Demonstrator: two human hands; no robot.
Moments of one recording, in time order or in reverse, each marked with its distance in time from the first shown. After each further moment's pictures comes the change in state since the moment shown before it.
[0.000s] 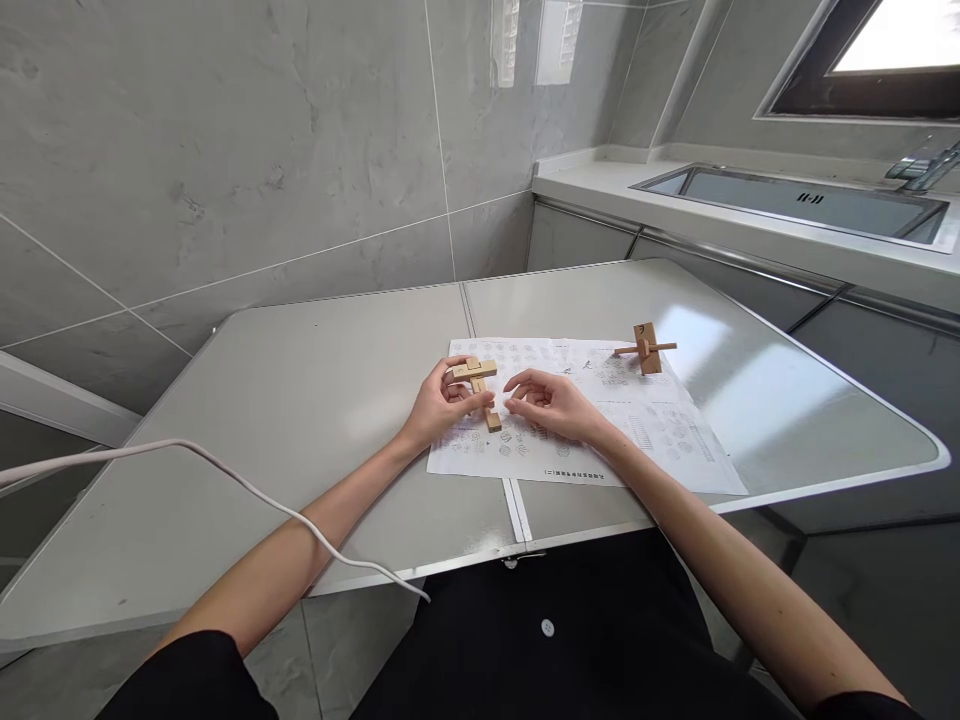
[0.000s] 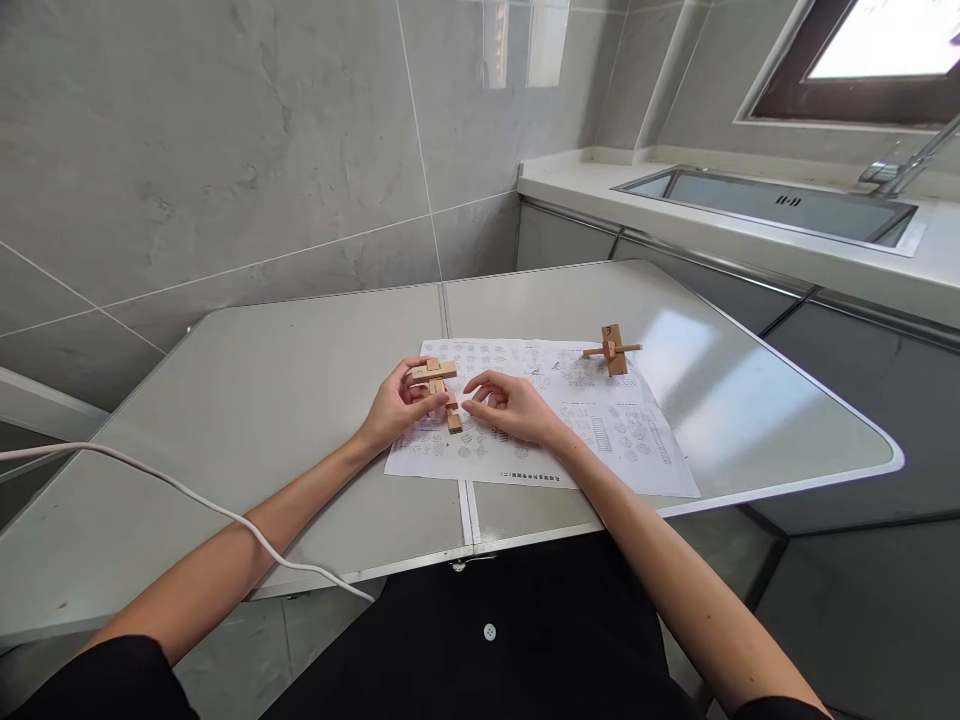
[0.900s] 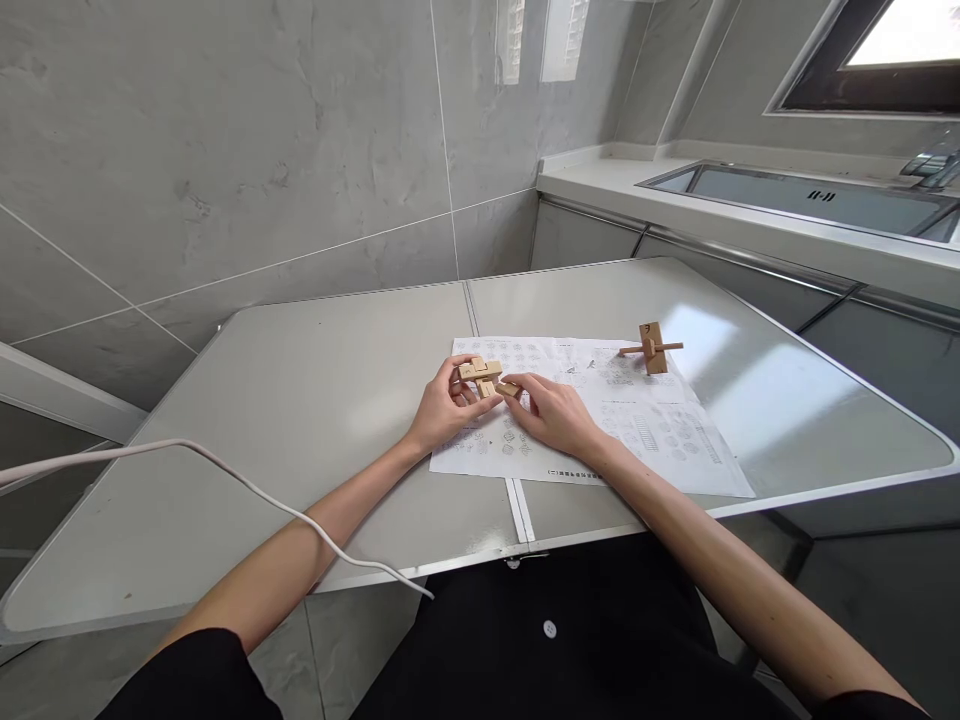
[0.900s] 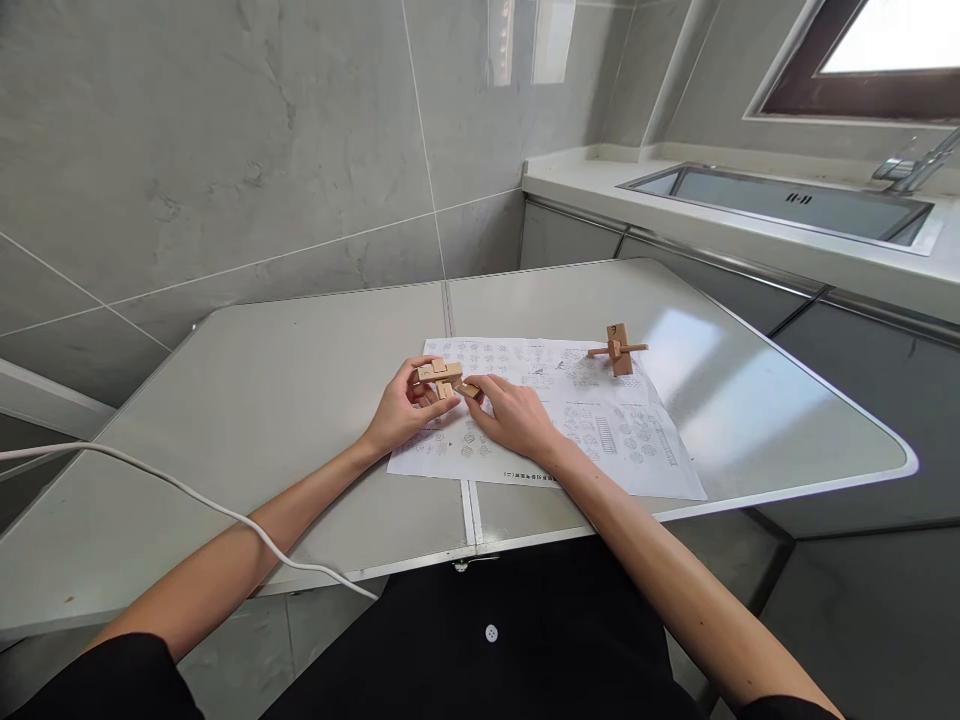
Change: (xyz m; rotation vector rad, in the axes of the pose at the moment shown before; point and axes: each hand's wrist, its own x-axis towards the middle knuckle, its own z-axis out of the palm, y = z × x) left_hand -0.004 -0.002 0.004 0.095 0.032 0.081; right_hand -0.001 0.006 0.021 -0.587 0.160 -0.180
